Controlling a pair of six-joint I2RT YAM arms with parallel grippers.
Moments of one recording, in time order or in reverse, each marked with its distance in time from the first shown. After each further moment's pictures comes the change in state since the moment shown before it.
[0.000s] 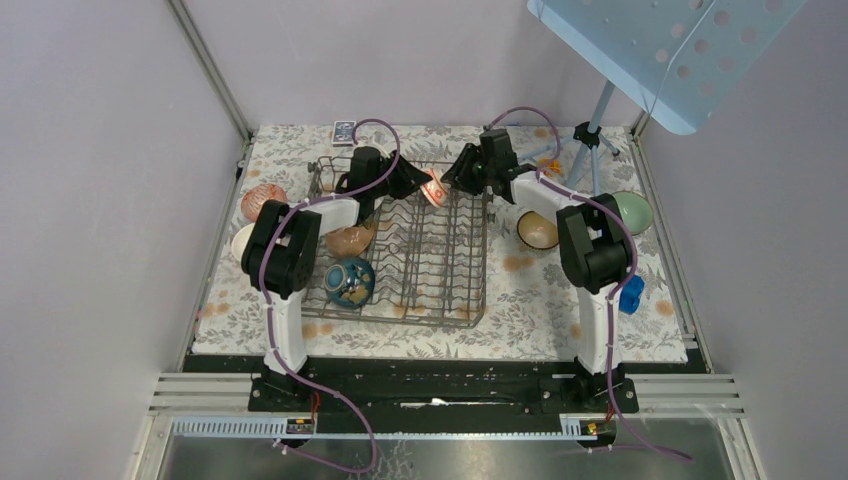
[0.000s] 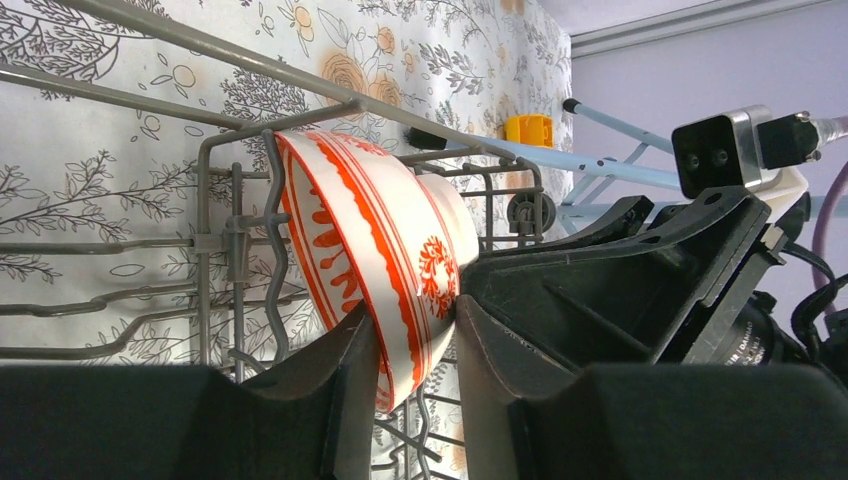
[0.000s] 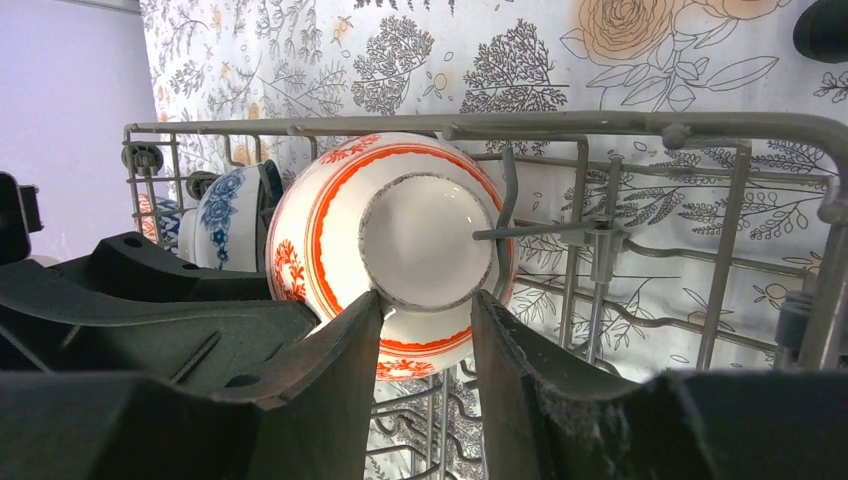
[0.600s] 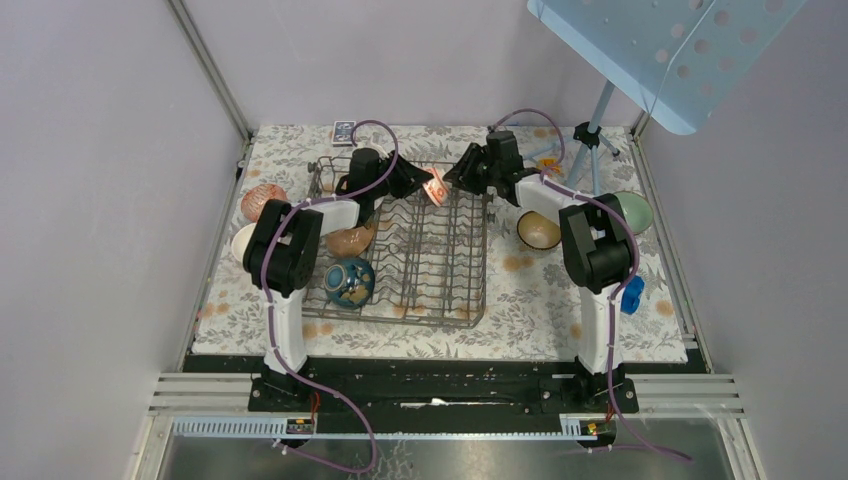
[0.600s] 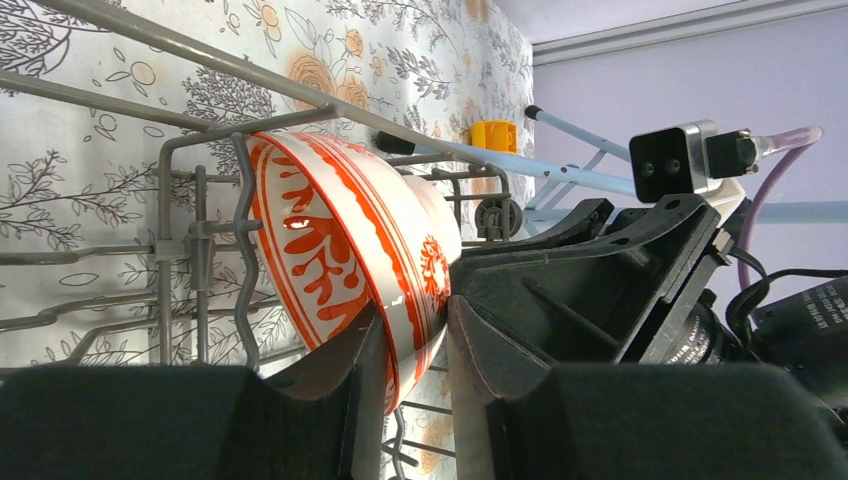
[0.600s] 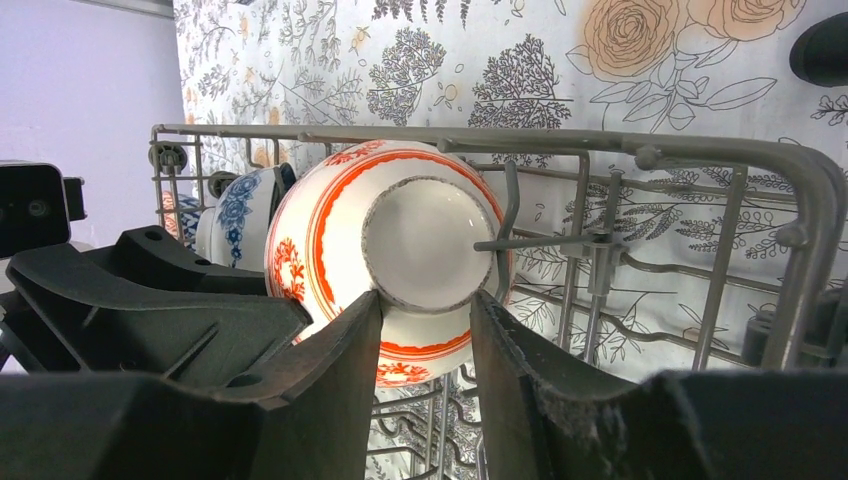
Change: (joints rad) left arm 0.004 0.016 -0.018 0.093 0.029 -0.090; right arm -0.021 -0.008 -0.051 0.092 -0.049 0.007
